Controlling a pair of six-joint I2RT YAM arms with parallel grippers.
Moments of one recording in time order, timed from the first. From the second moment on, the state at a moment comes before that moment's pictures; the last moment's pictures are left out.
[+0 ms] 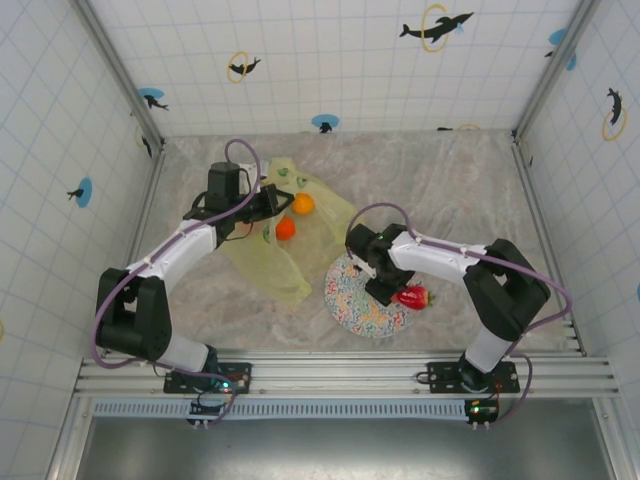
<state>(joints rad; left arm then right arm) -0.28 1.48 0.97 -0.08 0.64 -0.55 0.83 1.69 1.05 -0.98 0.15 -0.05</state>
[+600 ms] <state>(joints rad) -0.28 1.48 0.97 -0.08 0.64 -0.55 0.83 1.72 1.05 -0.98 0.17 -0.05</state>
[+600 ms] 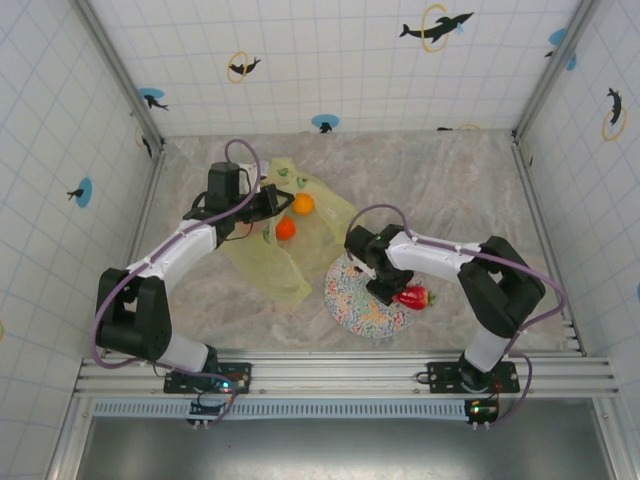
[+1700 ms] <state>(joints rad) -0.28 1.48 0.97 -0.08 0.64 -0.55 0.85 1.71 1.16 -0.77 -0.01 -0.07</state>
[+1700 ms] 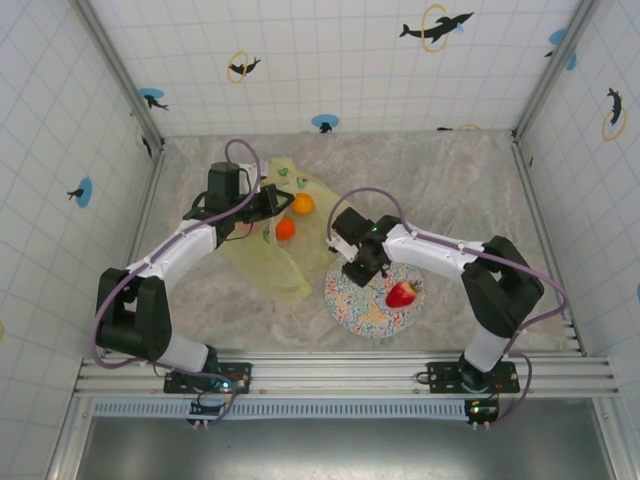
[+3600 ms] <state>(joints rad) -0.28 1.48 0.97 -0.08 0.64 -0.55 0.83 1.93 1.07 0.34 0.04 0.01</state>
